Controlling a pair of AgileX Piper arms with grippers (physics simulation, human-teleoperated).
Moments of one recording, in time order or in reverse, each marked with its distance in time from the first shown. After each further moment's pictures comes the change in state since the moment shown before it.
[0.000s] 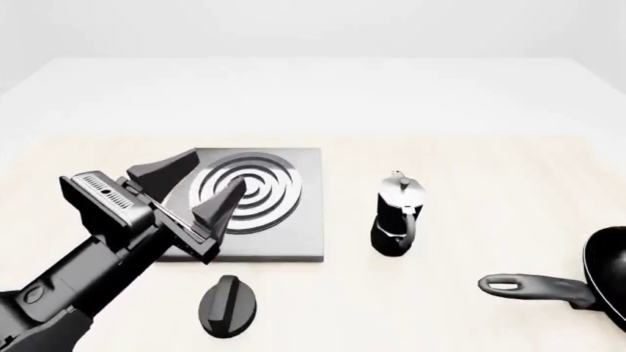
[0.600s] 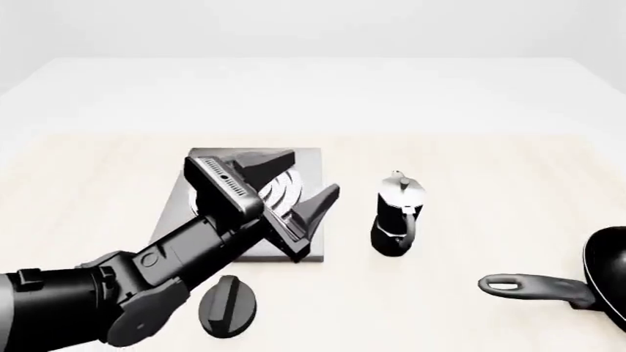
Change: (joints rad) left arm -0.217 0.320 -0.229 -0.046 -0.006; right arm -0.128 0.000 -0.196 0.051 0.105
